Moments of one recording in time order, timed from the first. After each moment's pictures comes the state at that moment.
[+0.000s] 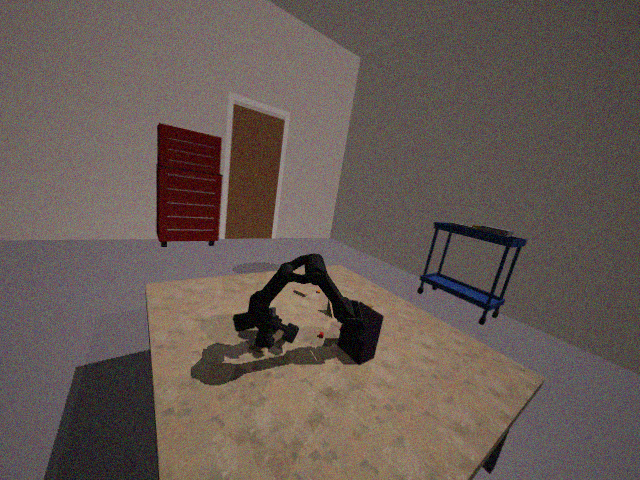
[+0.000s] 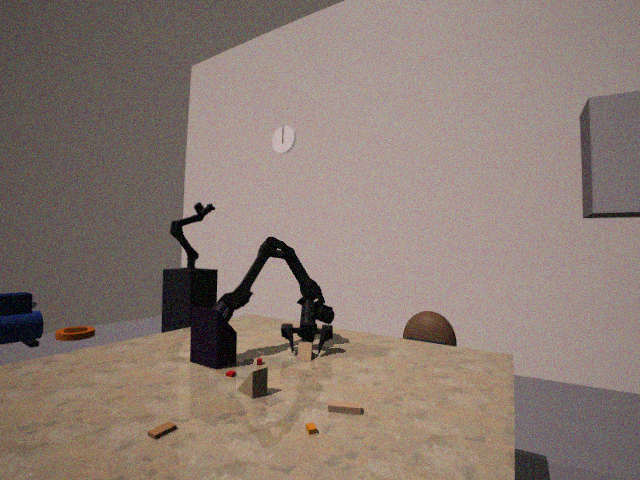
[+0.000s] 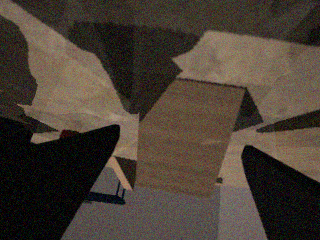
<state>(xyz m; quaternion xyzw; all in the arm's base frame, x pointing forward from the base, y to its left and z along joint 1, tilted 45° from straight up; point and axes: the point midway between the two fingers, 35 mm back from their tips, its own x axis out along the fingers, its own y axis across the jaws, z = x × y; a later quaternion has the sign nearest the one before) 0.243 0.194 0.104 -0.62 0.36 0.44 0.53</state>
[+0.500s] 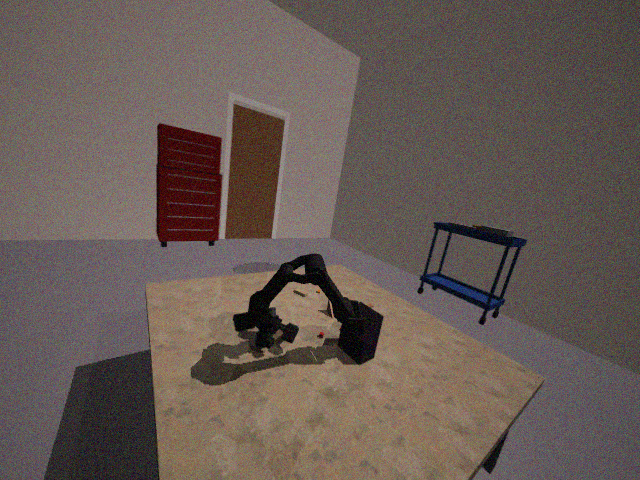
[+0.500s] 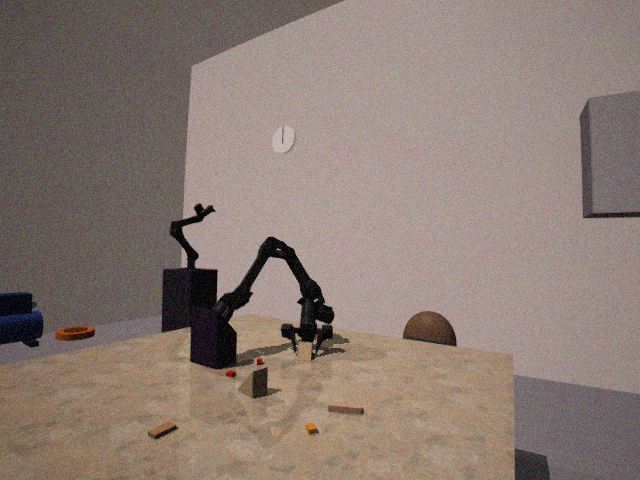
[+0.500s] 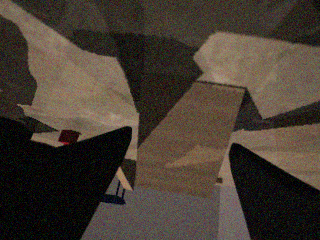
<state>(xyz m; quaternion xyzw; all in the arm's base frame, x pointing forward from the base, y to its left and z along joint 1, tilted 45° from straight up) 0.244 0.194 0.104 -0.62 0.36 0.44 0.53</state>
